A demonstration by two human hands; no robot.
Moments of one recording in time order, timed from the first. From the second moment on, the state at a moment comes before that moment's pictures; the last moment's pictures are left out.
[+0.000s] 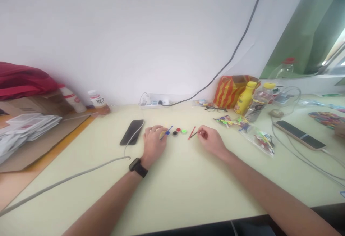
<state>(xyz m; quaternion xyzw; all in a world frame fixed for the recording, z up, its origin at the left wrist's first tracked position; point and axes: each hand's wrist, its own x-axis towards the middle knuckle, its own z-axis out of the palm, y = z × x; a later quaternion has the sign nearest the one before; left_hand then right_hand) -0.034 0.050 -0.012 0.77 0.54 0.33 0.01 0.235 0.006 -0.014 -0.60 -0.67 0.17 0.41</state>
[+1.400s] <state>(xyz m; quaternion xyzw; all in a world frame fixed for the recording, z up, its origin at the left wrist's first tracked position) -0.012 0.027 -0.001 0.69 0.37 0.35 0.51 0.236 0.006 -0.005 -0.51 -0.65 0.28 0.49</state>
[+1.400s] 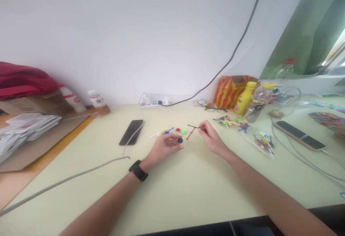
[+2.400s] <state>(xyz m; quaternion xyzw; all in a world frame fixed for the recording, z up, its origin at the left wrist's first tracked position) -0.006 0.021 -0.006 0.75 0.29 0.42 0.41 0.213 -0.007 -0.005 -0.43 -0.73 0.32 0.43</state>
